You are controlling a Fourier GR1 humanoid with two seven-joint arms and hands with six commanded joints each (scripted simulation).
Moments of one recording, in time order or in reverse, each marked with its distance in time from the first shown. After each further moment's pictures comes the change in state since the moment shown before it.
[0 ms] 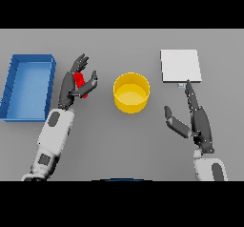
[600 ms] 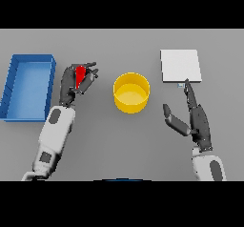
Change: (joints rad) left arm -0.023 -0.012 0.015 -0.012 0.010 0.019 -0.063; right arm -0.026 0.003 -0.001 0.035 0.017 -0.012 0.020
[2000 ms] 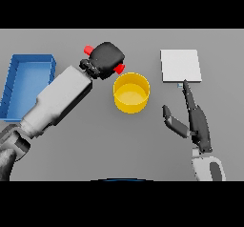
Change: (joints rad) left arm -0.474 0.261 -0.744 0.043 -0.740 -0.436 0.318; right arm 0.013 -0.006 0.014 -0.013 0.018 0.008 -0.022
